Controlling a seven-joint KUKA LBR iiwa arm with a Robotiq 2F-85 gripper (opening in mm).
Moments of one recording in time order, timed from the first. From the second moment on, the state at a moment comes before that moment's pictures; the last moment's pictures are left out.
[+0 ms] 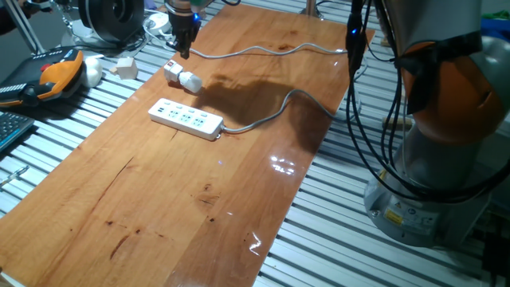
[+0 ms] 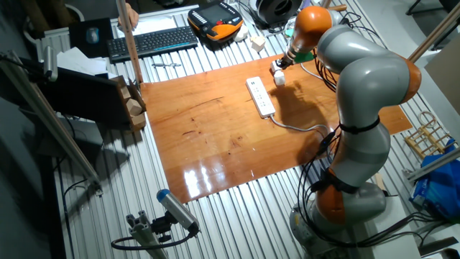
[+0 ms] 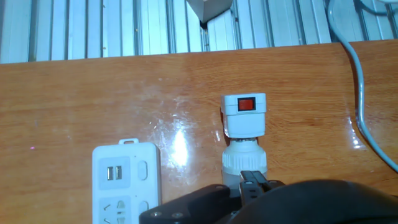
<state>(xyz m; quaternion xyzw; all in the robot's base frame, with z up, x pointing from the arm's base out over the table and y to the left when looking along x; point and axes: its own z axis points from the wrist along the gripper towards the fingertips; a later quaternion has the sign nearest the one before) 0.679 -0.118 0.154 0.02 0.99 -0.03 0.13</state>
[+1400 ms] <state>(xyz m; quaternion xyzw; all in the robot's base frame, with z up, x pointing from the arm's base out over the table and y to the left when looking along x) 0.680 -0.118 0.154 0.03 0.99 -0.02 0.12</state>
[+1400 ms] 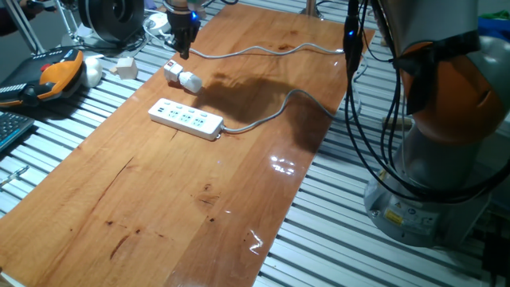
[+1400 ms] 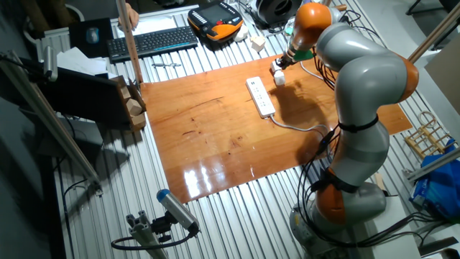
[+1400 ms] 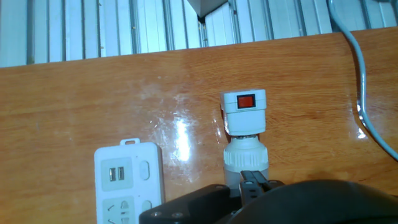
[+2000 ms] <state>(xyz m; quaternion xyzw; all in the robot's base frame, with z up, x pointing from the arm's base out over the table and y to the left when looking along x) 0.703 -0.125 0.150 0.03 0.99 -0.03 0.13</state>
